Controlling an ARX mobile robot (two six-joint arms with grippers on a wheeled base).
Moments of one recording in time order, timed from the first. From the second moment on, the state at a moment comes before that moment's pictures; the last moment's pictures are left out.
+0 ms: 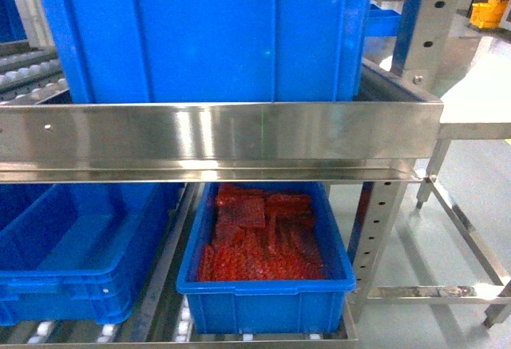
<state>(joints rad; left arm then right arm) 0.00 0.01 0.02 -0.01 0.00 0.00 0.00 0.00 0.01 -0.01 0.00 0.00</state>
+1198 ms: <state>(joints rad) 0.00 0.01 0.02 -0.01 0.00 0.00 0.00 0.00 0.01 -0.01 0.00 0.00</state>
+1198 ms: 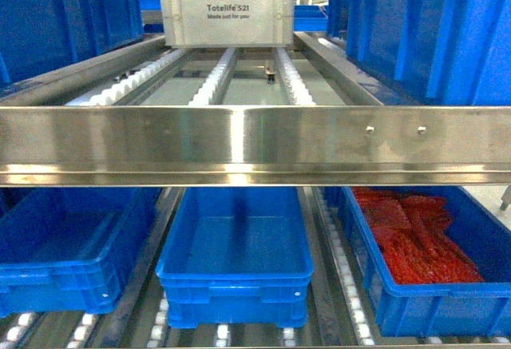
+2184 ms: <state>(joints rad) 0.00 0.01 0.02 -0.01 0.00 0.00 0.00 0.00 0.01 -0.01 0.00 0.00</state>
